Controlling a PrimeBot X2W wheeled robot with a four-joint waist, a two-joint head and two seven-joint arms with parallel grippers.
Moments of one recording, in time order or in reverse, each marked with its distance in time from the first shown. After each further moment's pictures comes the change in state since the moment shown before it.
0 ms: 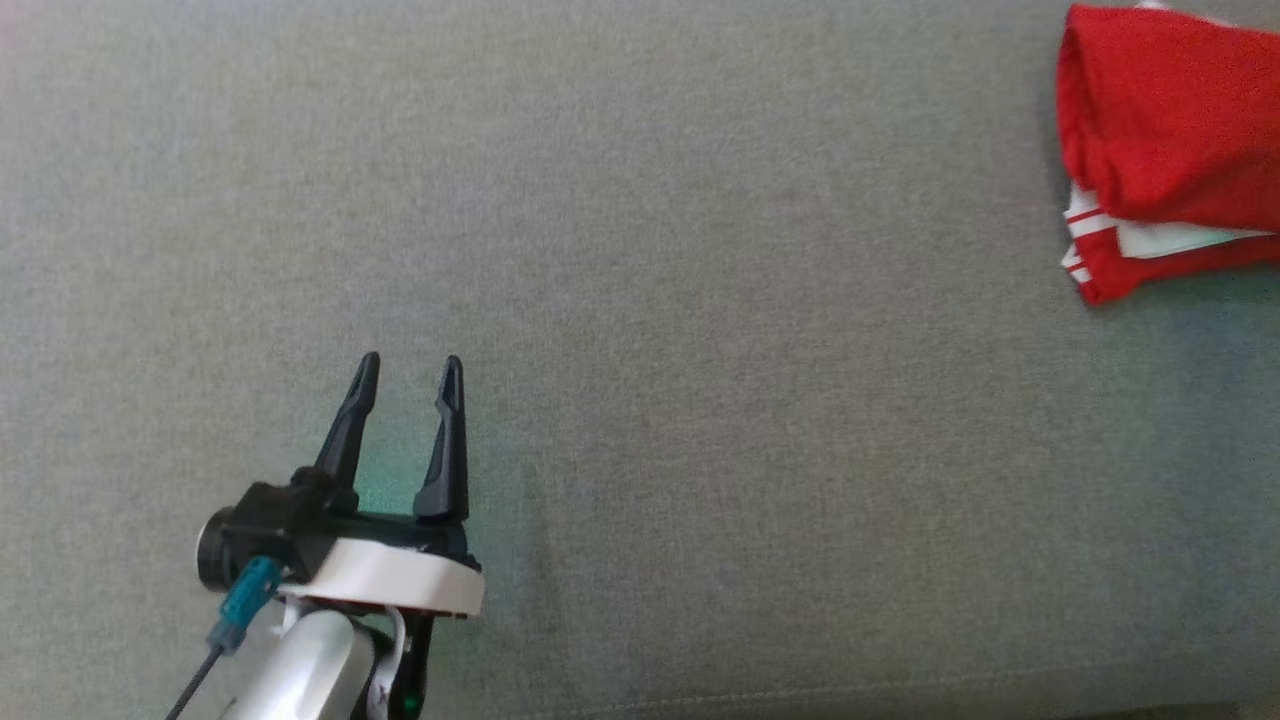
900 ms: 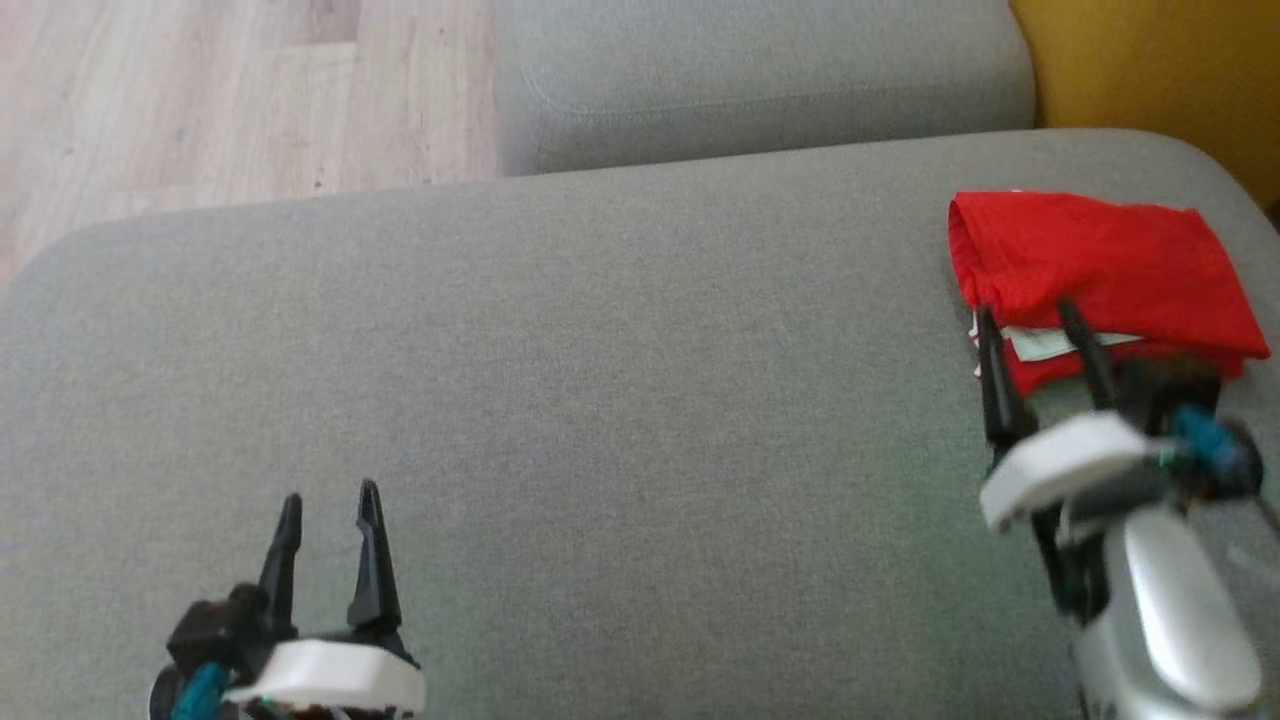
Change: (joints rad) left arm 0.172 -0.010 0.115 0.097 -0.072 0.020 -0.033; right arm 0.557 0.332 0.128 -0.367 0.141 0.000 -0.154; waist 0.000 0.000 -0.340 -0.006
